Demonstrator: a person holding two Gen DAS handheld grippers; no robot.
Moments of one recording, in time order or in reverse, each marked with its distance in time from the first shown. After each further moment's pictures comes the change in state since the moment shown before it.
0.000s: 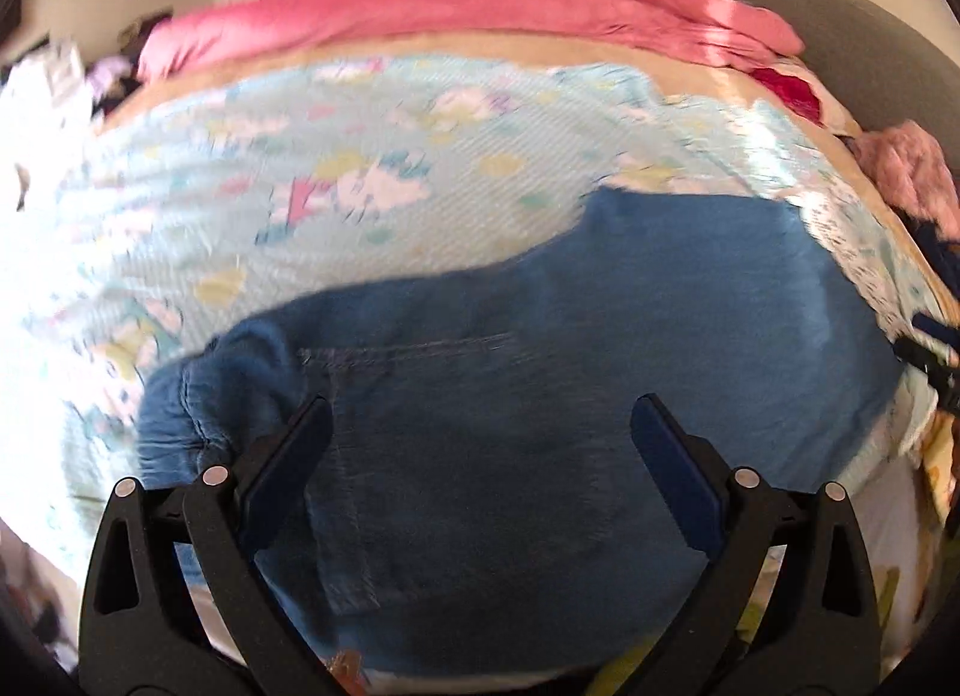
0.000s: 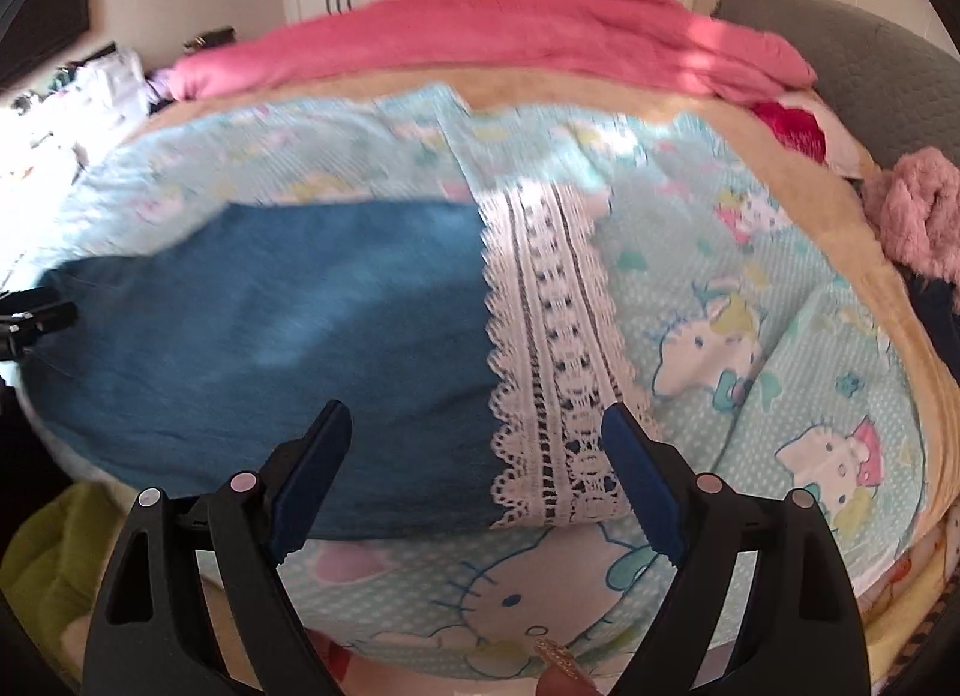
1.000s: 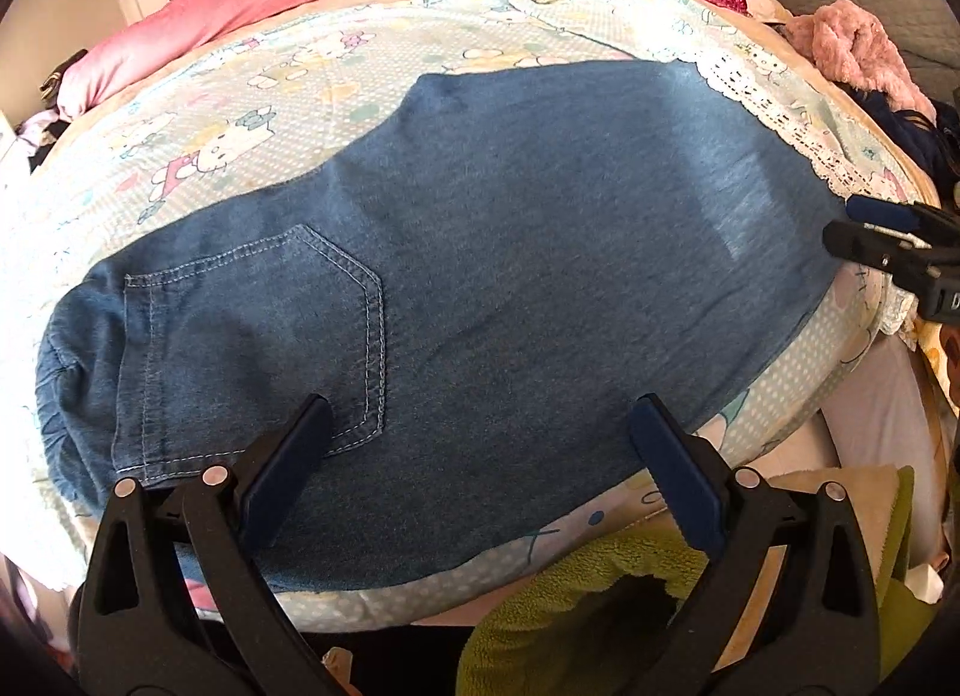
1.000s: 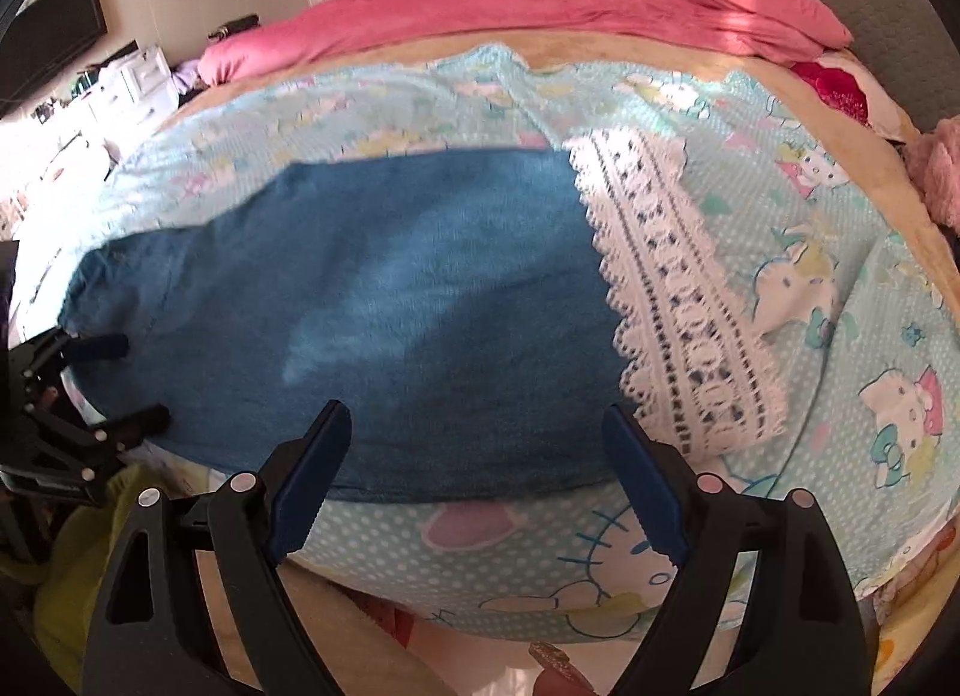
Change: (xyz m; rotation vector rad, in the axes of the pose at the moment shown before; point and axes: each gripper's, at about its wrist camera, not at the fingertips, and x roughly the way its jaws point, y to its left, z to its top) left arm 0.017 -0.069 -0.042 0.171 0.133 -0.058; right arm 0.011 0.031 -0.011 0.037 0.092 0.104
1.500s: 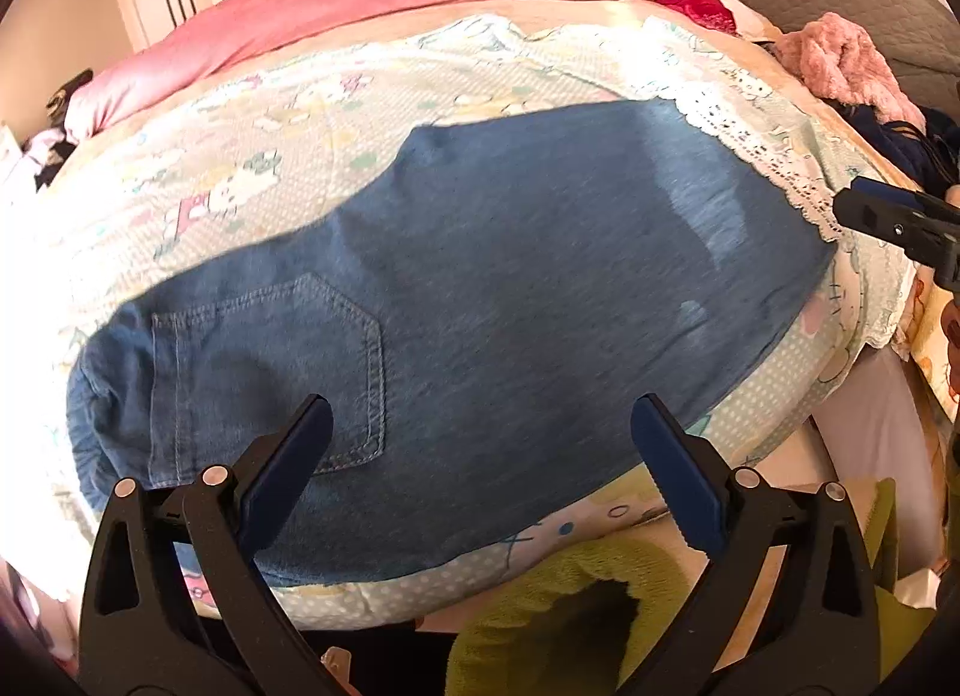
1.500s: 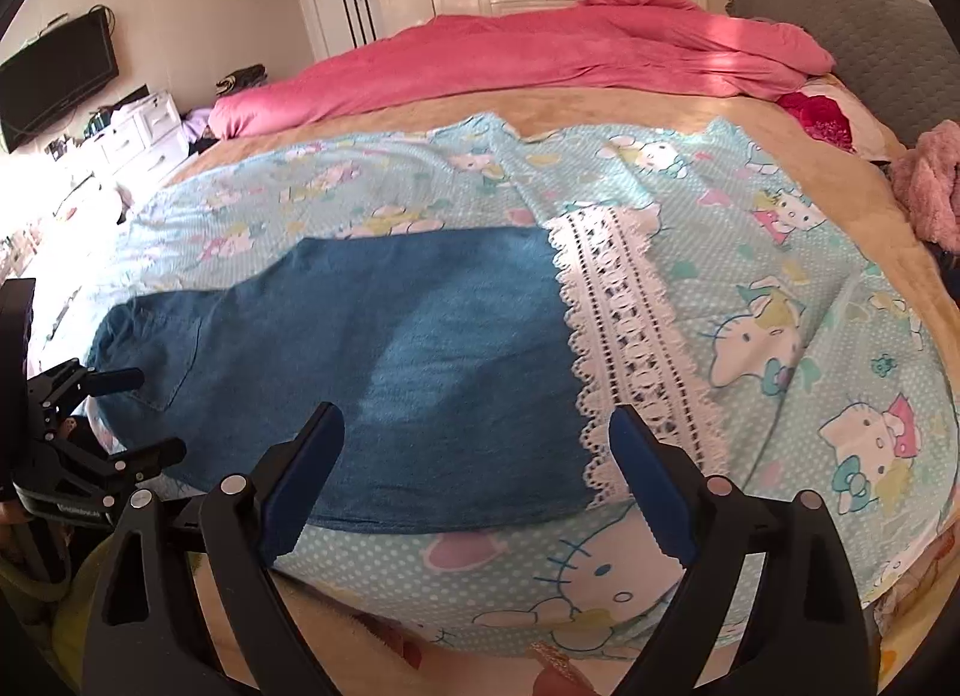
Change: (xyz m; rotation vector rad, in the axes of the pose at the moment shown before) left arm -0.024 -0.011 0.010 0.020 -0.063 0.009; right arm -0.039 -0.017 0.012 0.031 -0.126 0.017
